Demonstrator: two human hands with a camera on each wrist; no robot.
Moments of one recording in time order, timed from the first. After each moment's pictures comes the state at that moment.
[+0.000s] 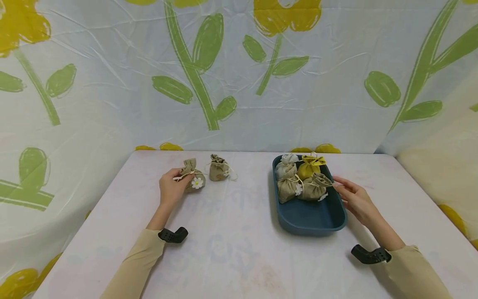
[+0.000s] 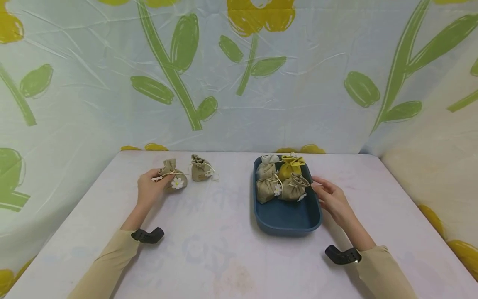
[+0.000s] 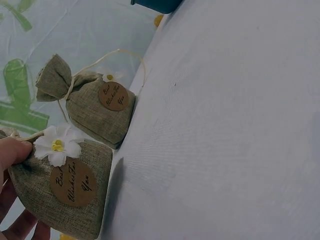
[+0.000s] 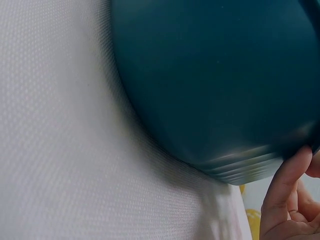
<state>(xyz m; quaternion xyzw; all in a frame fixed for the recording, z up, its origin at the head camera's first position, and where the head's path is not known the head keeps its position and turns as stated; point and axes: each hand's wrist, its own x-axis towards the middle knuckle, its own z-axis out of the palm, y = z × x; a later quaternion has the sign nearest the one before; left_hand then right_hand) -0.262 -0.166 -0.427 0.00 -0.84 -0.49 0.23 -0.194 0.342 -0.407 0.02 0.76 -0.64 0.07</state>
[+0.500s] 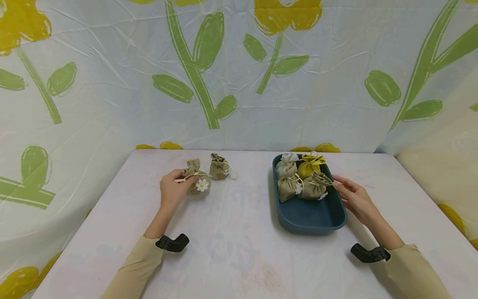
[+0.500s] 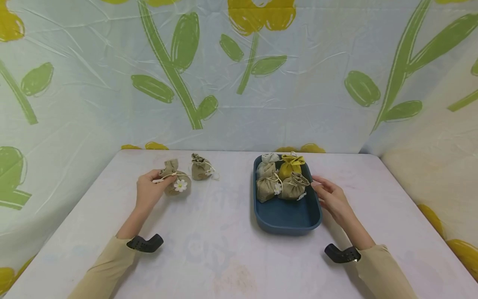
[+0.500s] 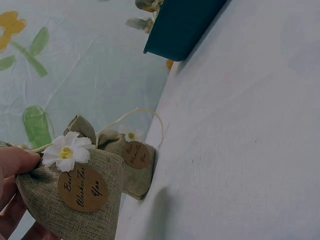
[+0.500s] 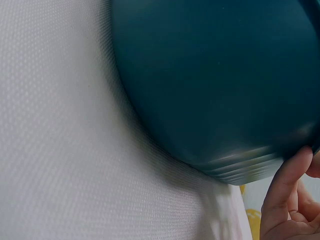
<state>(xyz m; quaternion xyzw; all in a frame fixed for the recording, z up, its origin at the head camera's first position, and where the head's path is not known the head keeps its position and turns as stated) -0.232 -0.151 -0.401 0.01 -0.84 -0.51 0.19 -0.193 0.342 -0.406 0.03 0.77 -0.63 0.08</state>
